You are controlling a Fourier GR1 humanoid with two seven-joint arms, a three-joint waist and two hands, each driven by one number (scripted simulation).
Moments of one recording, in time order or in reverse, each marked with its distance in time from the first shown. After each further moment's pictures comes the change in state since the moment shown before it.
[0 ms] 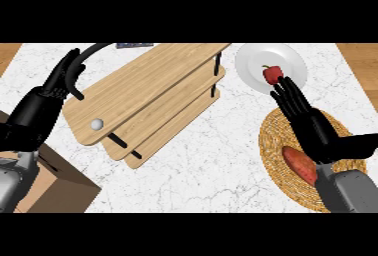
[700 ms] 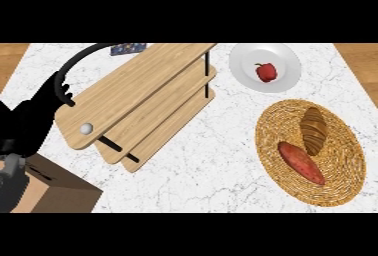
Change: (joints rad) left arm 0.079 0.027 0.048 0.062 0.267 0.143 0.363; right arm 0.296 -0.291 -0.428 0.238 0.106 -0.360 0.037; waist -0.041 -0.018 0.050
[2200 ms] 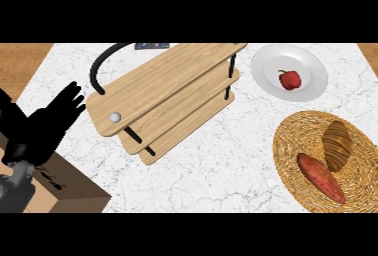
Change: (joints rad) left arm 0.010 0.054 -0.128 -0.067 0.140 0.103 0.080; right arm 0.071 -0.302 0.144 -0.329 0.083 0.053 0.656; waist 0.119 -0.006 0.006
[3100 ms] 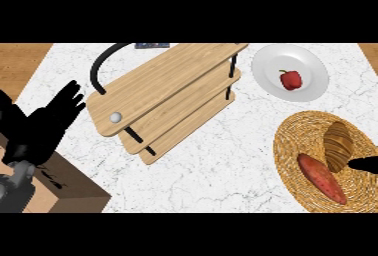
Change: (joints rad) left arm -0.007 0.019 -0.023 0.003 -0.002 0.014 -0.035; right arm -0.185 0.018 0.249 -0.026 0.182 -0.042 0.397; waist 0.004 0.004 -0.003
